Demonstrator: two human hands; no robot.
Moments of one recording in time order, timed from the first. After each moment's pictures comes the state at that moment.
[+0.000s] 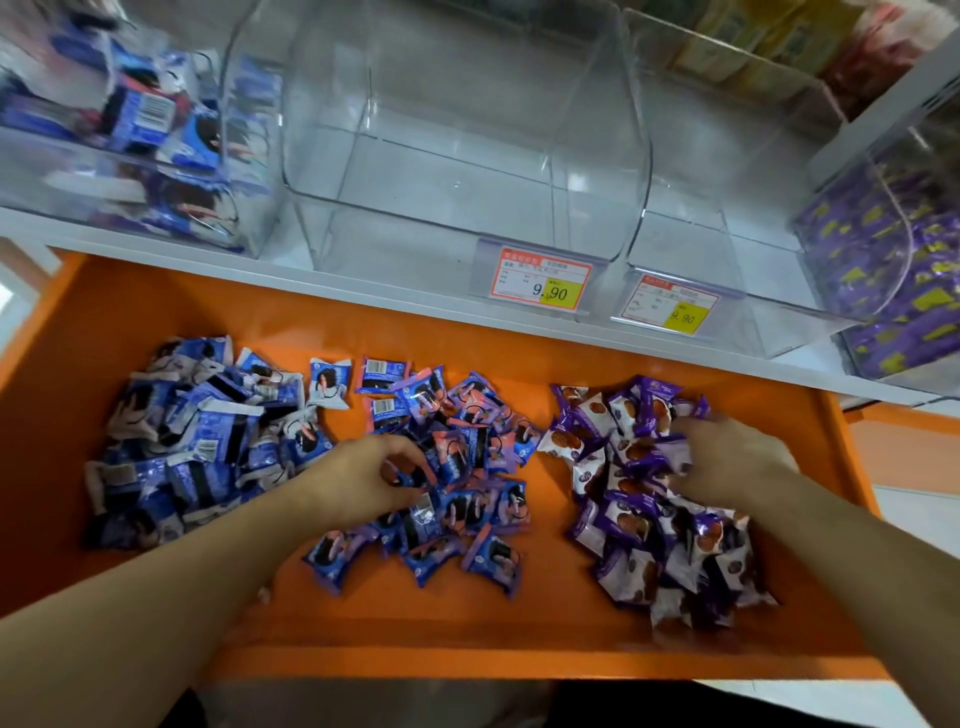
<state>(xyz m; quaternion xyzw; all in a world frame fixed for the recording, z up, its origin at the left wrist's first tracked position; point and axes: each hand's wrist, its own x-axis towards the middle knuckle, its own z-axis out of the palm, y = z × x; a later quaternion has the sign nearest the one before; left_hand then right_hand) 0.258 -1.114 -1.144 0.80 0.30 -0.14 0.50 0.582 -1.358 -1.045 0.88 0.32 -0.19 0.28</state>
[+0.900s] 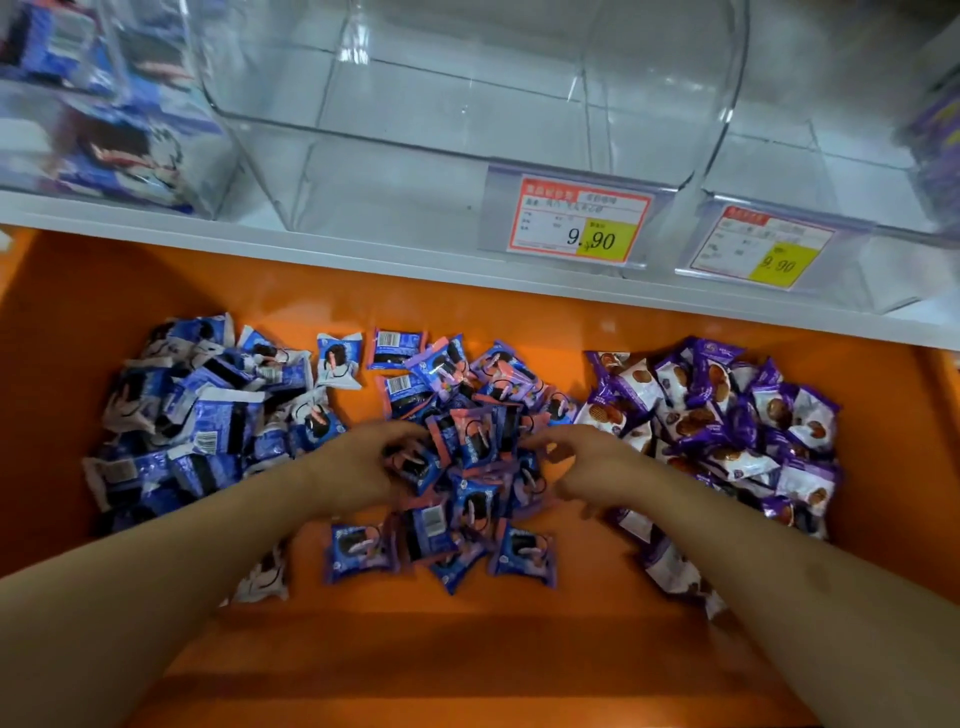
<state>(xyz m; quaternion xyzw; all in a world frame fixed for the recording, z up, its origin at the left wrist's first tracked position) 0.264 -1.090 -1.196 0.77 0.30 -0.24 0.51 0.500 -1.284 -1.159 0.81 0.27 -0.52 -0.06</state>
